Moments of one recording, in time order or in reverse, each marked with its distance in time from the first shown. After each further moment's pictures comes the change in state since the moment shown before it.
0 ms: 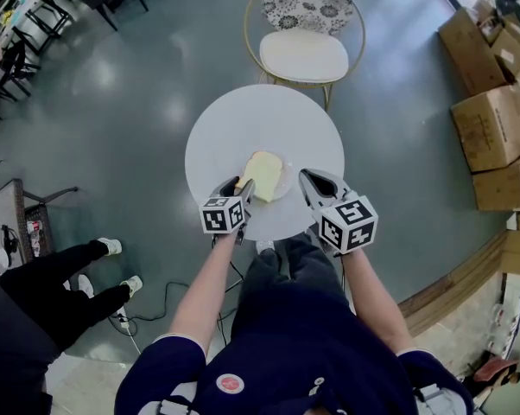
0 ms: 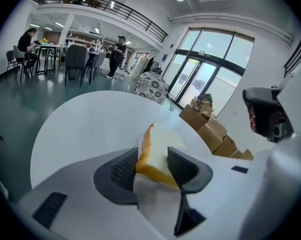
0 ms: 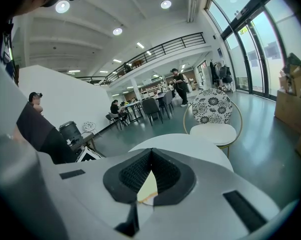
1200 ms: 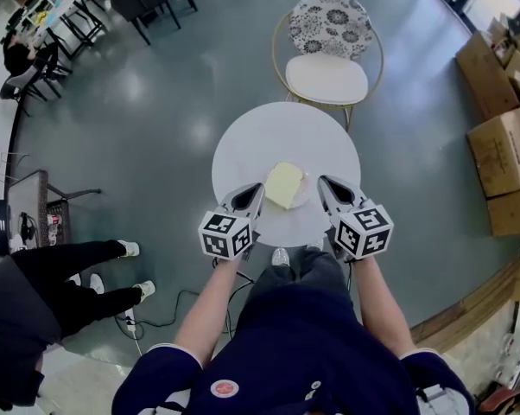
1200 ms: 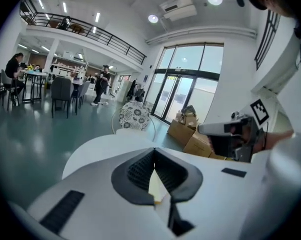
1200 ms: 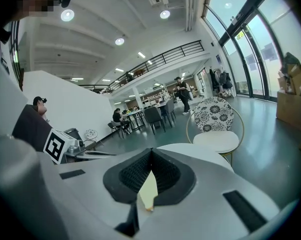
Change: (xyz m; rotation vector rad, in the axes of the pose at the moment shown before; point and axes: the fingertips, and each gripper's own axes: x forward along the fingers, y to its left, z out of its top) left arm -0.109 -0.074 0.087 0.198 -0.234 -0.099; right arm -0.021 0.012 0.024 0.014 -0.104 0.021
